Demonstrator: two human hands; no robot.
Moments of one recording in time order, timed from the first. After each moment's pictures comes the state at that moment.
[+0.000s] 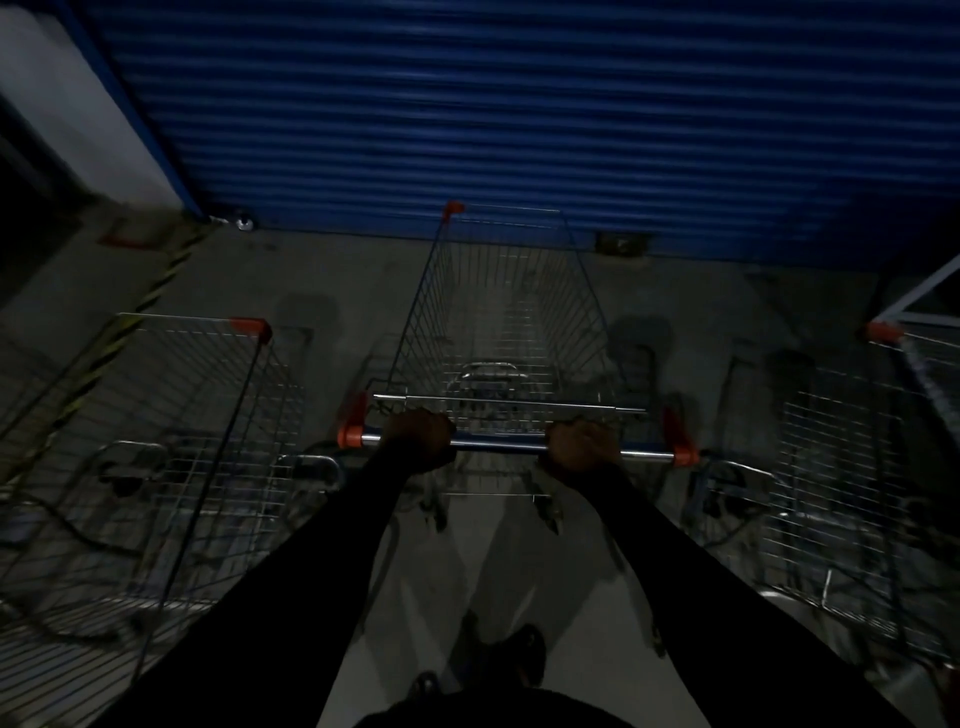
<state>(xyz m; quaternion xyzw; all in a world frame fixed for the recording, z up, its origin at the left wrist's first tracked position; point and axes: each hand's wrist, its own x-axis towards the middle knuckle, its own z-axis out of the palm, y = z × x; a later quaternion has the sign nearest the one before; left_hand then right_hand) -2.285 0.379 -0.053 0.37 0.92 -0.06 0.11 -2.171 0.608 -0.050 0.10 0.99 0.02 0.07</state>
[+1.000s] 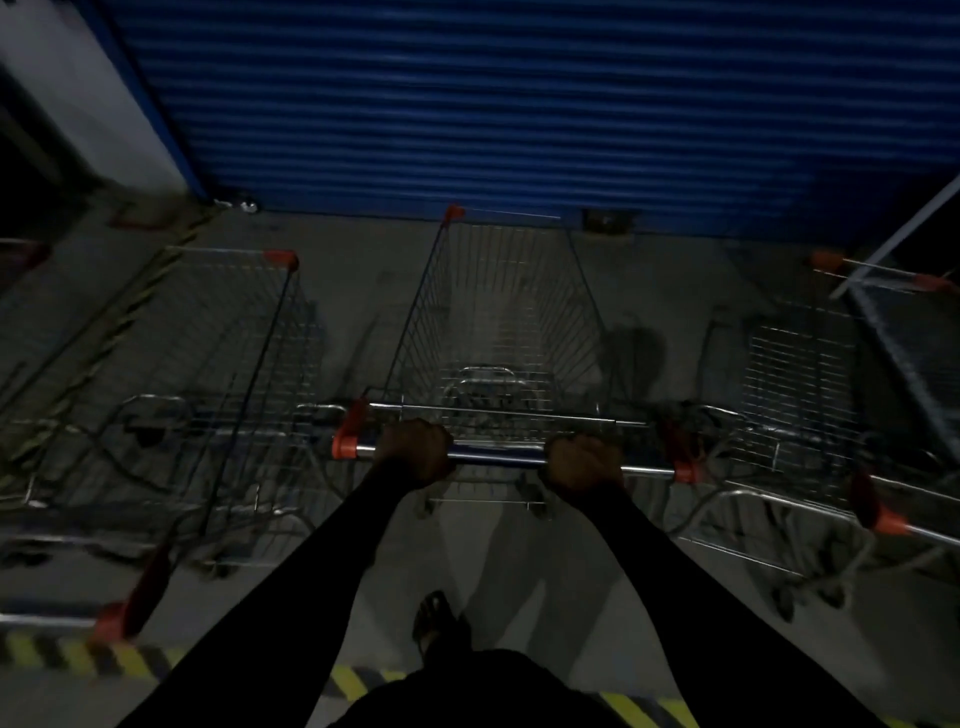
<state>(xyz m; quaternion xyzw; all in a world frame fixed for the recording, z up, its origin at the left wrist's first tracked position) -2.074 0.288 -0.035 0.35 0.93 -0.09 0.06 -1.971 0.504 -0.049 0.10 0.99 0.02 -0.03</state>
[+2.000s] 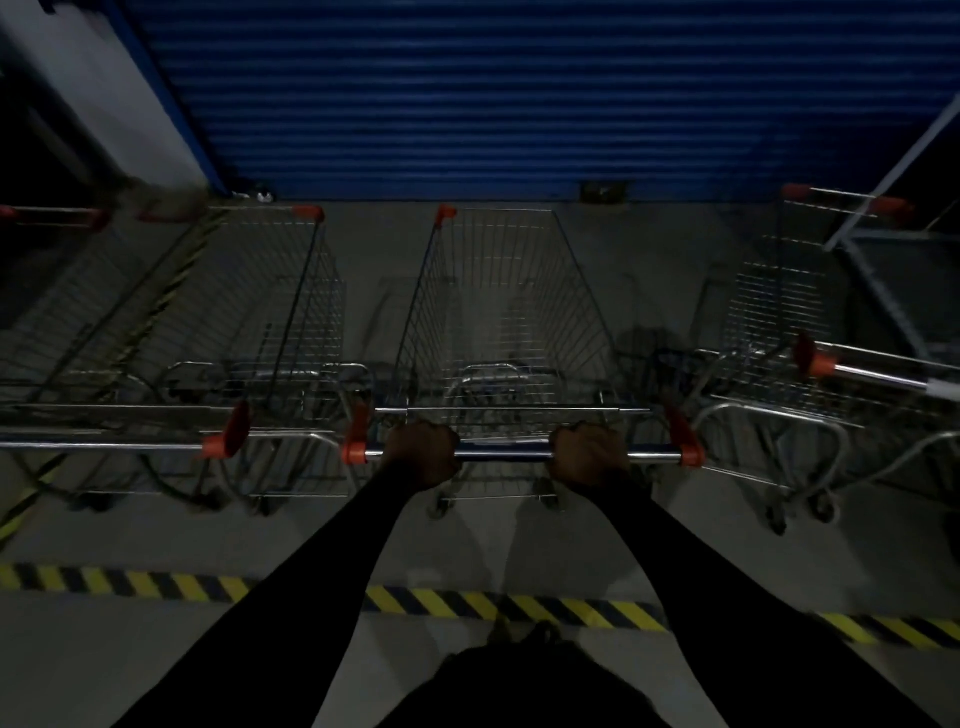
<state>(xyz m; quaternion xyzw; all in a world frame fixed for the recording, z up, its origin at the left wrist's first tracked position) -1.880 0.202 -0.031 0.34 0.93 -0.09 0.10 -1.774 0.417 -0.031 0.11 0.99 0.00 0.07</state>
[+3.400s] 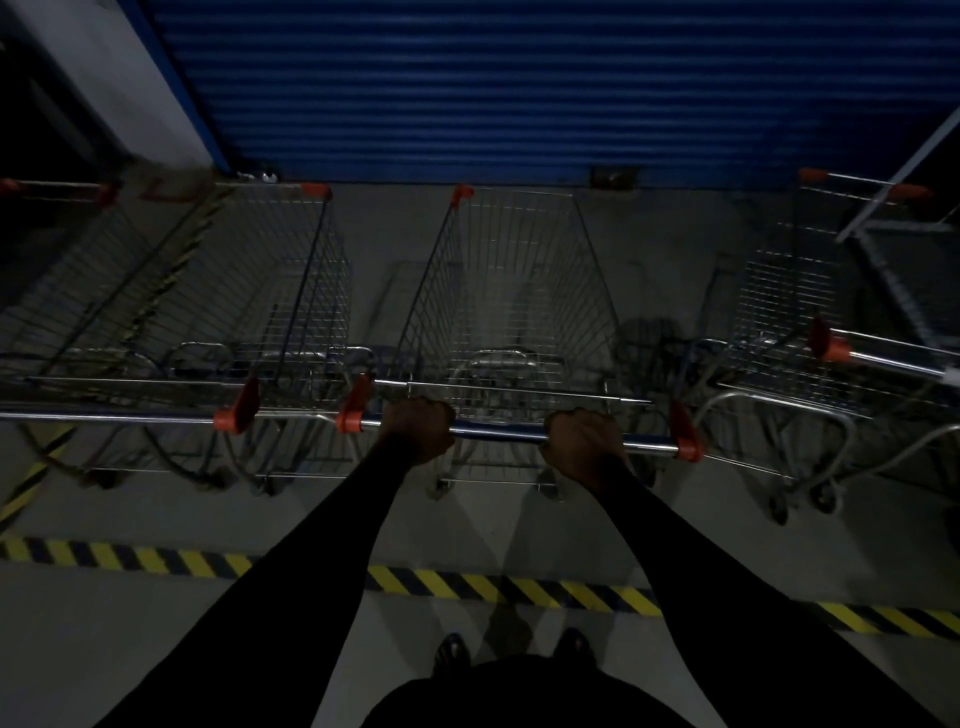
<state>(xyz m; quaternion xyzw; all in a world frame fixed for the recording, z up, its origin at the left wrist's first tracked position) -1.891 0.185 -0.036 0.34 0.93 -0.09 0.09 -1.778 0.398 -0.042 0.12 0.99 0.01 0.05</state>
